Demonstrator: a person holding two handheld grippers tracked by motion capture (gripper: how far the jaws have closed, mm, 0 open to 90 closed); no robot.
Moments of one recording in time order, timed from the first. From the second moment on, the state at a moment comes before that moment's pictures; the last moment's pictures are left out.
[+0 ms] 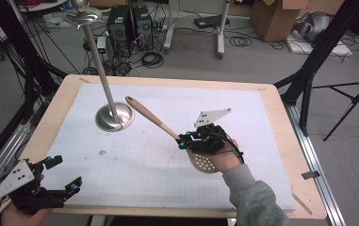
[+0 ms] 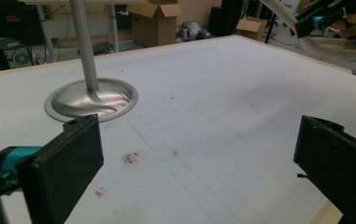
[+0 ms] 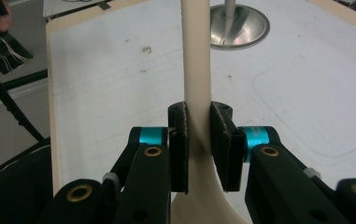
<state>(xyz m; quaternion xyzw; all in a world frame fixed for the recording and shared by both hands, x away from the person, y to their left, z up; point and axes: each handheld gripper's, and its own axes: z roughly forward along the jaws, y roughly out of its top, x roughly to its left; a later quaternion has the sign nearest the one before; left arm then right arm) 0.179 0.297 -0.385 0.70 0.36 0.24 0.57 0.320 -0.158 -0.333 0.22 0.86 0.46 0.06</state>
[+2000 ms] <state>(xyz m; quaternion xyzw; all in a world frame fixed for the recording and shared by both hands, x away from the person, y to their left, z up) 0.156 0.315 -0.386 0.68 0.38 0.26 0.57 0.365 -0.111 -0.232 0.22 0.79 0.55 0.14</state>
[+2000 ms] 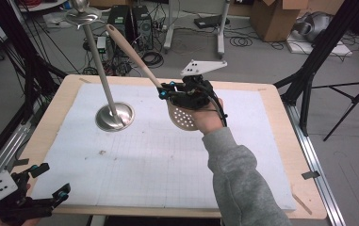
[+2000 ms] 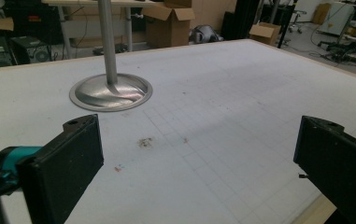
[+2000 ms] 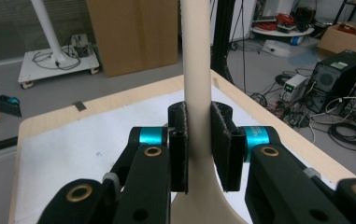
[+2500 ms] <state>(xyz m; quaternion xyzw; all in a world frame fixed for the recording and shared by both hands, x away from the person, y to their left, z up) 0.154 0.316 -0.387 0.68 0.38 0.26 0.56 0.376 -0.100 -0.225 0.23 0.79 0.55 0.14</state>
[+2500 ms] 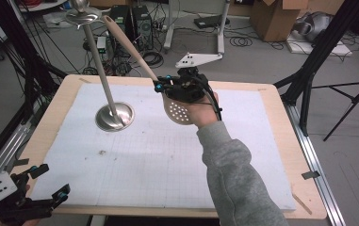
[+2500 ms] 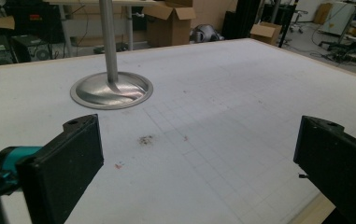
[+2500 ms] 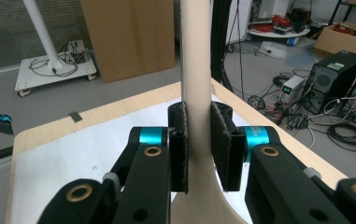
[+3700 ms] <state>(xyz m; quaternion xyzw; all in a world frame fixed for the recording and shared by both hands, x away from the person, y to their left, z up) 0.150 0.317 -0.390 0.68 0.39 0.26 0.57 0.390 -0.072 -0.240 0.23 0.80 0.54 0.13</state>
